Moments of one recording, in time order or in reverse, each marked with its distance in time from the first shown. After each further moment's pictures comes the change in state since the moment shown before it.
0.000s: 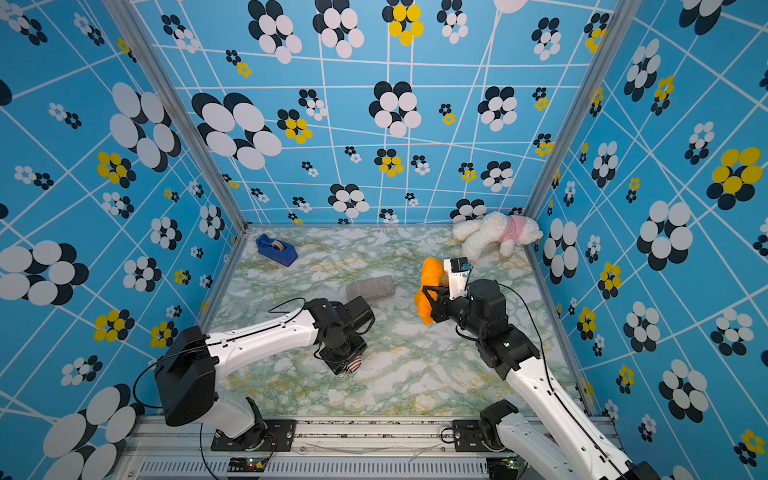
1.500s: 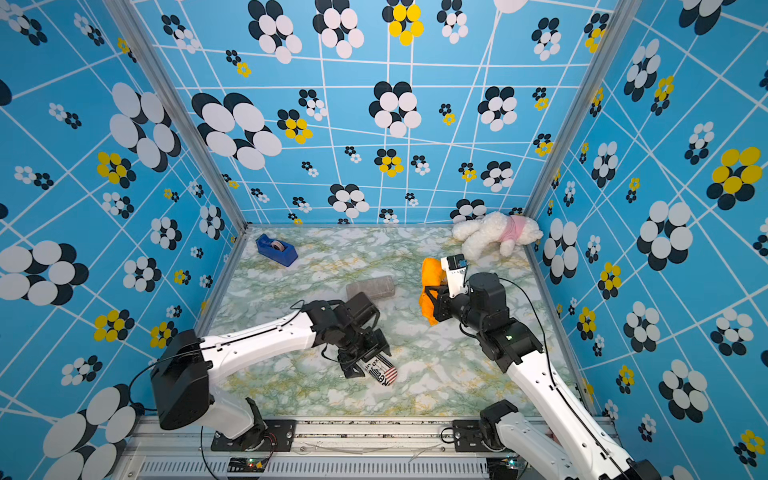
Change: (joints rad) left arm 0.078 -0.076 -0.003 0.206 0.321 0.367; right arm -0.020 0.045 0.109 -0.156 0.001 -0.117
